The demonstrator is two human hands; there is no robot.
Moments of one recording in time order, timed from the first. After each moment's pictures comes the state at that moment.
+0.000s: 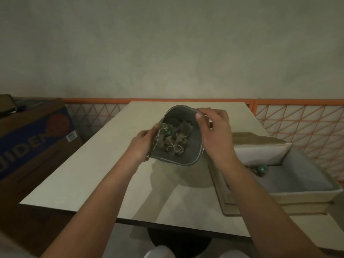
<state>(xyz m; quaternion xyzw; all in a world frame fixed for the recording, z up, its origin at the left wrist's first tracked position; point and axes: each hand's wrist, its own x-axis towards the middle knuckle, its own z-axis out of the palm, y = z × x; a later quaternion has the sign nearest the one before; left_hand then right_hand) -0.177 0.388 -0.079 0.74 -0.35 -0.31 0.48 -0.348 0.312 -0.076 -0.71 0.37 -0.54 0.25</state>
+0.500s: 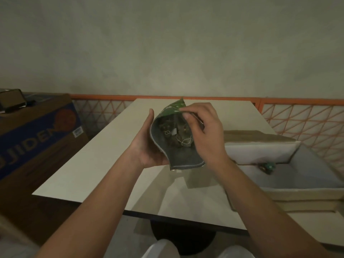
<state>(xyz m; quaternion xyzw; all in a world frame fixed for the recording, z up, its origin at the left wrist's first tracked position) -0.160 0.392 -0.084 0.42 -0.19 -0.71 0.53 -0.315 0.338 -0.080 -0.73 0.22 -0.60 0.23</state>
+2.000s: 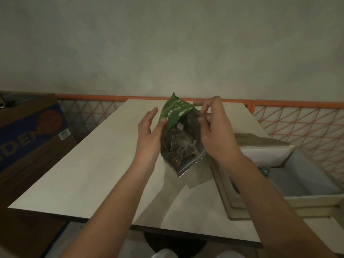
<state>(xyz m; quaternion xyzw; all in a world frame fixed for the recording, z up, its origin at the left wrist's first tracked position) -0.189 0.370 -0.092 0.56 -0.37 -0.26 0.69 -0.339 0.320 -0.062 -0.78 0.25 -0.52 0.24</state>
